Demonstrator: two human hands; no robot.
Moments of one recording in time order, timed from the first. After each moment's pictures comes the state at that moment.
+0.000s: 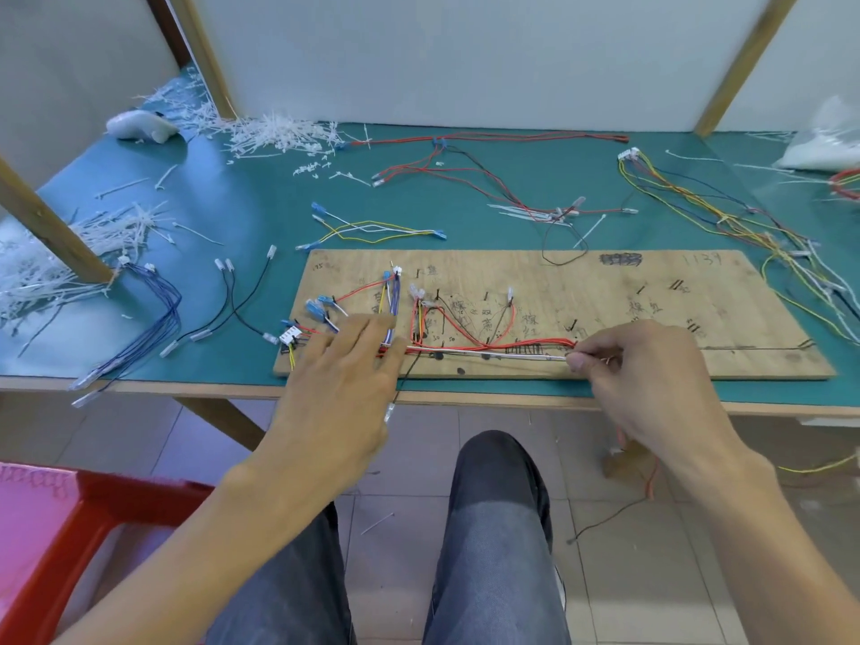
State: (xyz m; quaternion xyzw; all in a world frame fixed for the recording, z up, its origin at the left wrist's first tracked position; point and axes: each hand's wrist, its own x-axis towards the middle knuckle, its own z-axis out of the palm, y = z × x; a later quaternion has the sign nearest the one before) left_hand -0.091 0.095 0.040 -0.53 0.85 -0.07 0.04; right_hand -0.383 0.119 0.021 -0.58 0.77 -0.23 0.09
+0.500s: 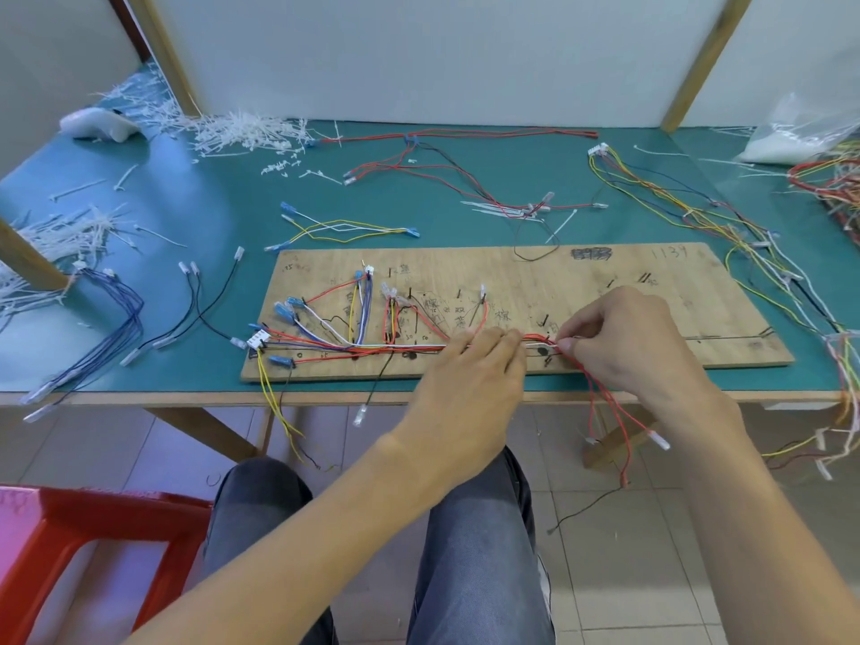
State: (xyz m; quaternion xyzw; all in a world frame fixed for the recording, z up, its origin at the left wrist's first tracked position) left_hand -0.206 0.091 0.005 -0.36 0.93 -0.06 0.00; right_hand -0.403 0.090 0.035 -0.56 0.79 -0.19 0.14
